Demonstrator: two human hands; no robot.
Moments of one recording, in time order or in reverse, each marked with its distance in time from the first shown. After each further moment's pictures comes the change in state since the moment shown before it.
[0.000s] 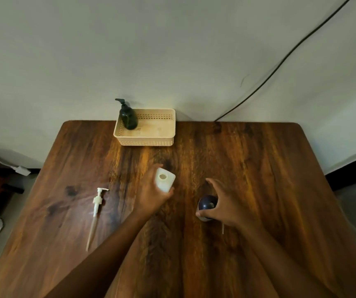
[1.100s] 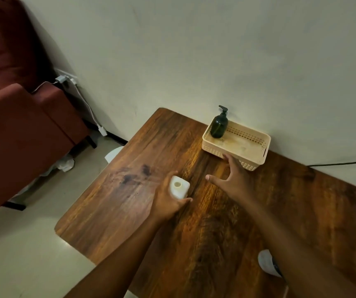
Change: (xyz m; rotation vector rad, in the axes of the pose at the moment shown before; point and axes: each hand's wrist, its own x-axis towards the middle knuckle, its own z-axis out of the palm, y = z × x) left_hand -0.026 -0.130 -0.117 -0.129 0.236 -0.343; right_hand 0.128 -0.214 0.075 0.046 0.034 -0.291
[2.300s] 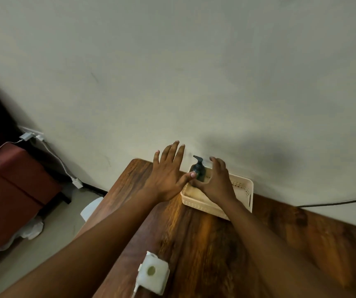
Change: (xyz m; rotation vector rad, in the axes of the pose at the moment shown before) left_hand 0.218 0.175 -0.009 0.766 -0.109 0.538; right_hand 0.179 -0.017 -0.041 -0.084 0.241 -0.069
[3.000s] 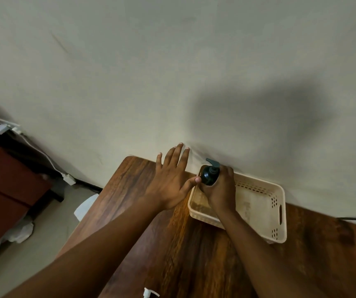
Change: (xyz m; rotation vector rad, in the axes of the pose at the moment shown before) left_hand 0.068 -0.074 0.095 -0.019 -0.085 0.018; right_hand 0.069 0.050 0.110 0.074 0.211 0.144
